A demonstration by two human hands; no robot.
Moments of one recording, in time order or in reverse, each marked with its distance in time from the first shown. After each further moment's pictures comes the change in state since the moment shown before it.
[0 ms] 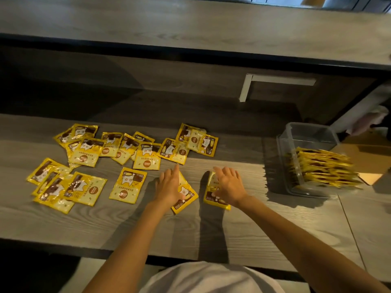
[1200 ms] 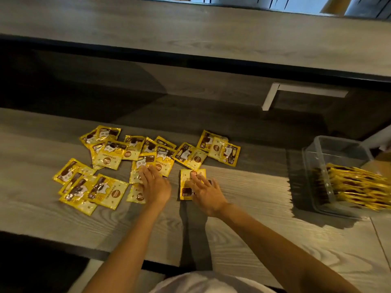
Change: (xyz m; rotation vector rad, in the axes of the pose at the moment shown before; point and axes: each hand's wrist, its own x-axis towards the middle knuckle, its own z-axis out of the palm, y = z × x) left_hand 0.019 -0.075 -0.022 -0.227 0.254 -0.360; right_hand 0.031 -0.099 0.023 -0.140 -0.183 -0.308
